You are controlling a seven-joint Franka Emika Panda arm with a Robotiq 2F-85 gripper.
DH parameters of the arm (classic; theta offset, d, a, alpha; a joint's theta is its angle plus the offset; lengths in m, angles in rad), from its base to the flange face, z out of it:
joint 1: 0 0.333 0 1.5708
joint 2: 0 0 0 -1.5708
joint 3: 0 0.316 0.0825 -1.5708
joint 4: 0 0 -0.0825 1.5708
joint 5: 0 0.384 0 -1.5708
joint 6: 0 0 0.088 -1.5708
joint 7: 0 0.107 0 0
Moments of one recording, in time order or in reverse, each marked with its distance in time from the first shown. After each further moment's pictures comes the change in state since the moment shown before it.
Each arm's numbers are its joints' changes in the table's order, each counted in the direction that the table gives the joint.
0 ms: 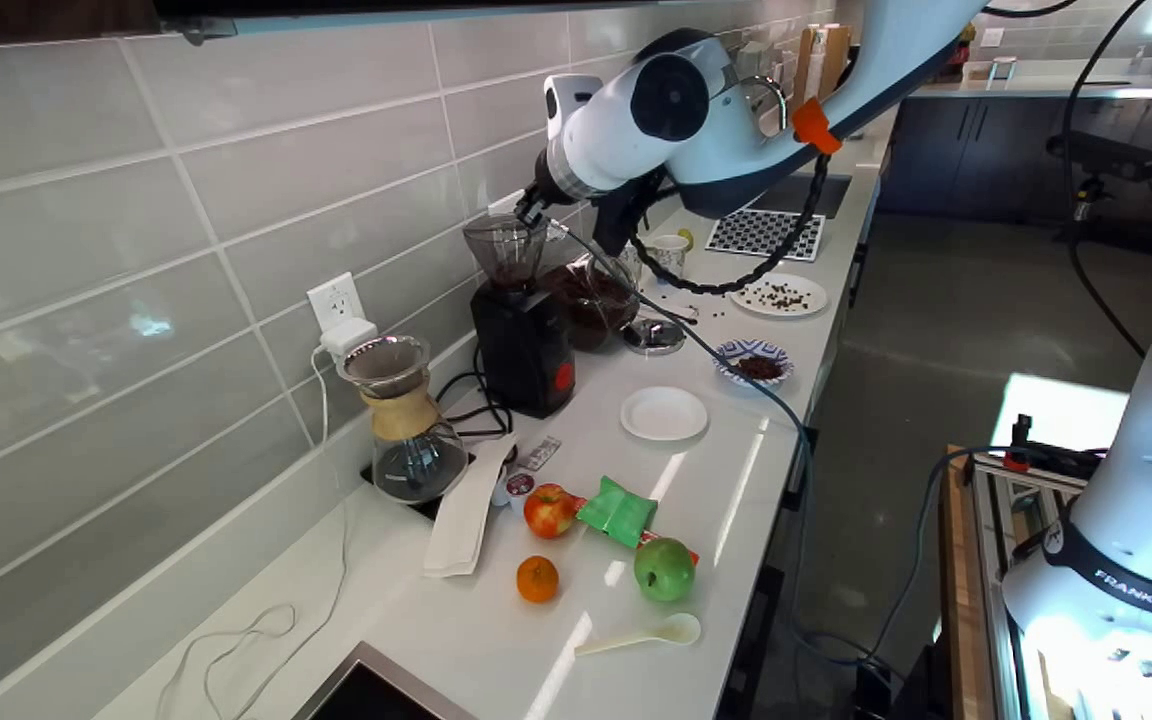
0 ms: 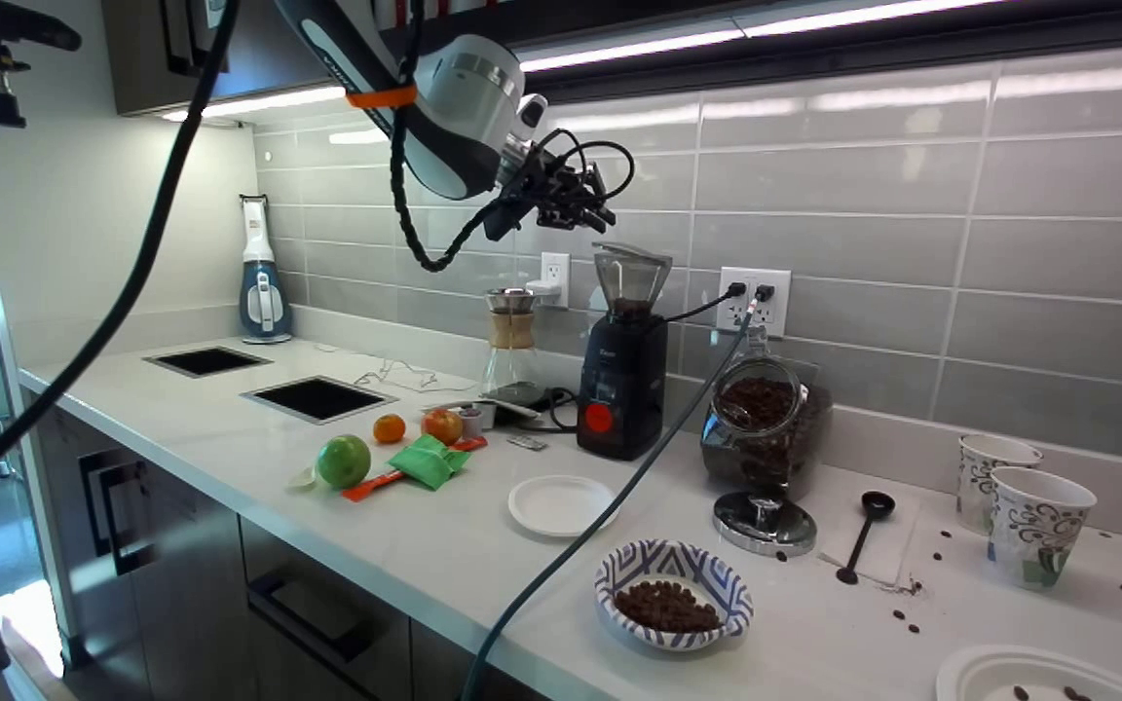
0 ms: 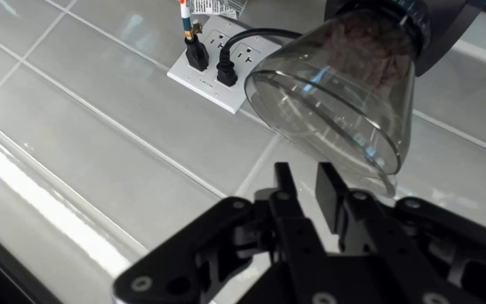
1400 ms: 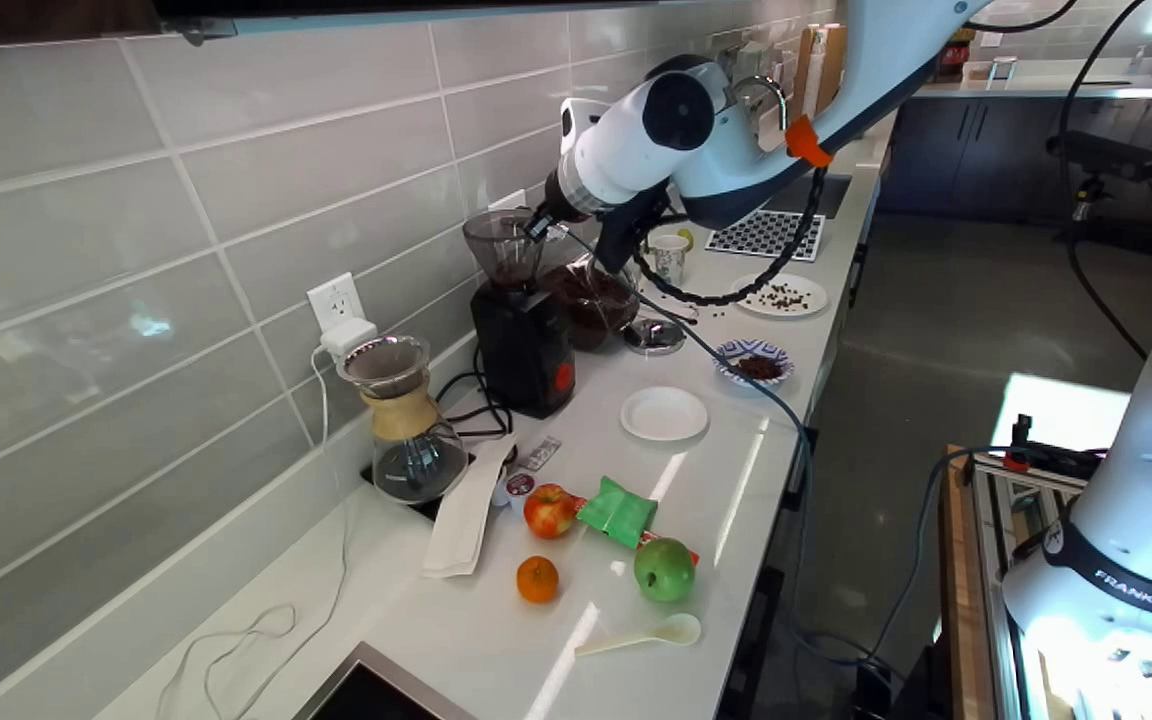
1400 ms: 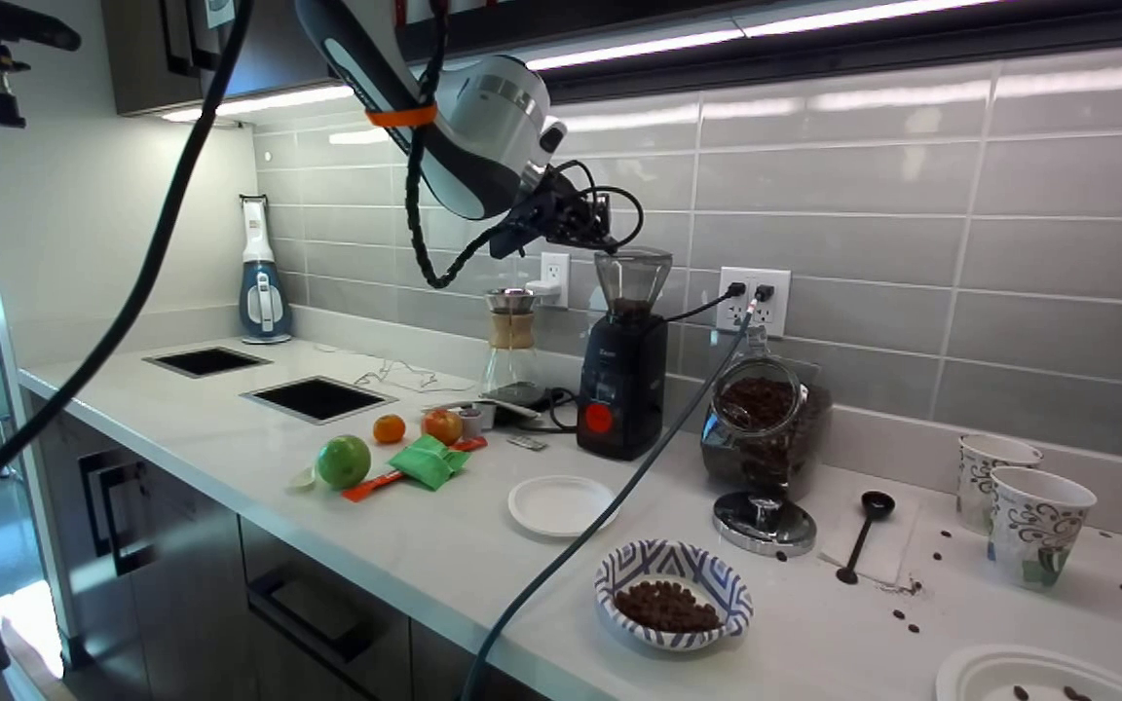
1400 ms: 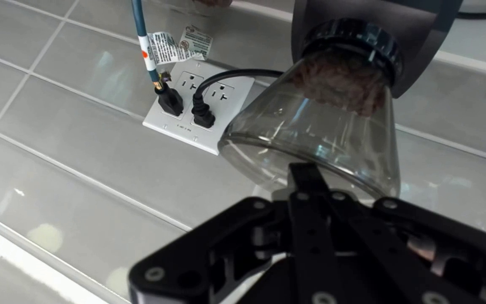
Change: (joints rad) arm -0.042 -0.051 -0.017 -0.004 0.009 -0.113 0.117
